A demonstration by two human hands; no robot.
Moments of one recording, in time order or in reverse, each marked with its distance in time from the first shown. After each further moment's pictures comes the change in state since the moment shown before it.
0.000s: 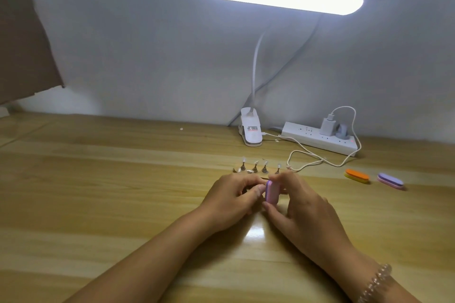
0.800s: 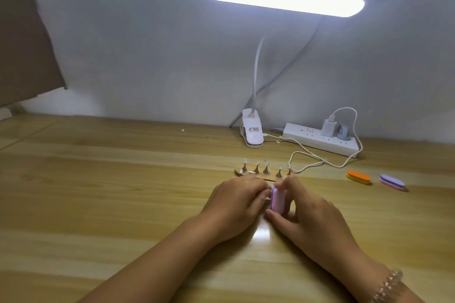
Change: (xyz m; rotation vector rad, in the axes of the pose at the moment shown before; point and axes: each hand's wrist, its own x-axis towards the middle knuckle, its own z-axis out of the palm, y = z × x) left_hand -0.003 0.004 0.005 0.438 0.003 0.062; right_hand -0.005 0.006 -0.004 -0.049 -0.116 0.055
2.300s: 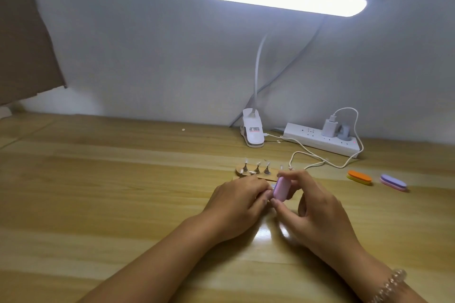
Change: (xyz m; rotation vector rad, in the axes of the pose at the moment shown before) left_hand 0.000 -0.002 0.002 -0.015 -0.040 -0.007; right_hand 0.004 0.003 -0.001 0.146 0.120 0.015
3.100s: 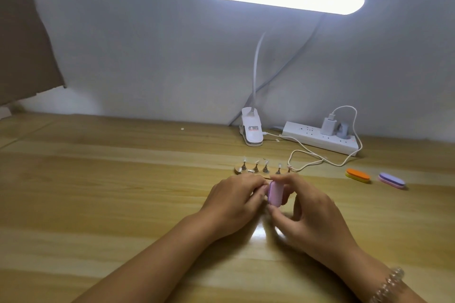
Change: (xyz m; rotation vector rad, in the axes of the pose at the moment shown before) left_hand 0.000 0.001 -0.003 -0.046 0.024 -0.022; right_hand -0.003 -0.001 0.002 0.008 -0.034 -0.045
